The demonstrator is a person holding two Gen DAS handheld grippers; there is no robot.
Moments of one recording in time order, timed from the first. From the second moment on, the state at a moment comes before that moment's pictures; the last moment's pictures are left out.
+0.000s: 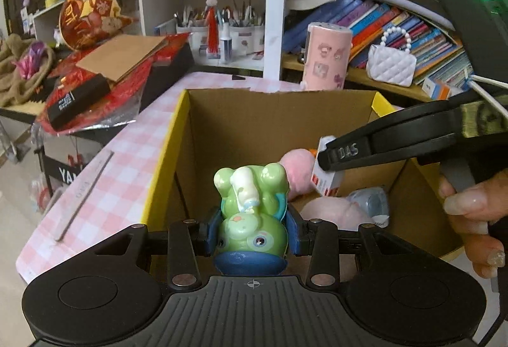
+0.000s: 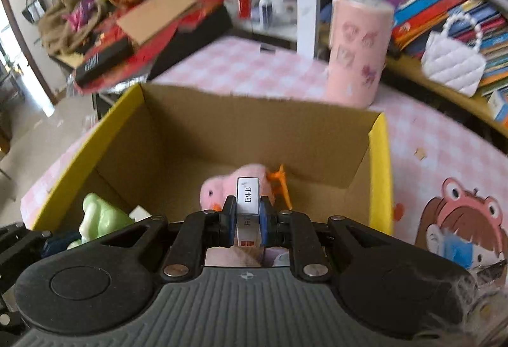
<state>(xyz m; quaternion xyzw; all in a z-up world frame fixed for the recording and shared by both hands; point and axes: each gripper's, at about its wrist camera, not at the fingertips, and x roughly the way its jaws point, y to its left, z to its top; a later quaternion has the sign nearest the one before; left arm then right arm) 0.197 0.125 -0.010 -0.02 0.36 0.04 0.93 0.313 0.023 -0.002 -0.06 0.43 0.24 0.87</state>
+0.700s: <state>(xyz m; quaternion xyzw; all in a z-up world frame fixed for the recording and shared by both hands) 0.121 0.133 0.052 -0.03 0.25 0.05 0.97 0.201 -0.023 0.073 0.01 0.27 0.20 0.94</state>
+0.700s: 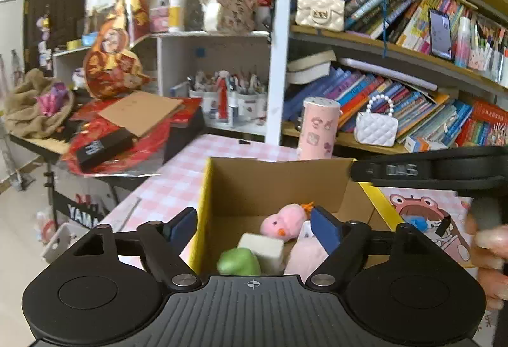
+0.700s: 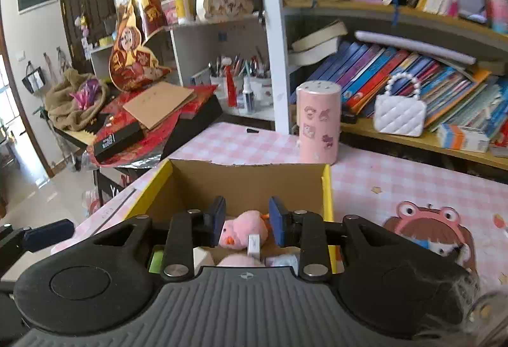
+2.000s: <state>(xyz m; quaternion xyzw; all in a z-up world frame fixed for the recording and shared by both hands) -0.023 0.069 -0.007 -0.01 0.34 -0.03 0.94 -0.026 -0.107 -0.022 -0.02 0.36 0.03 0.93</state>
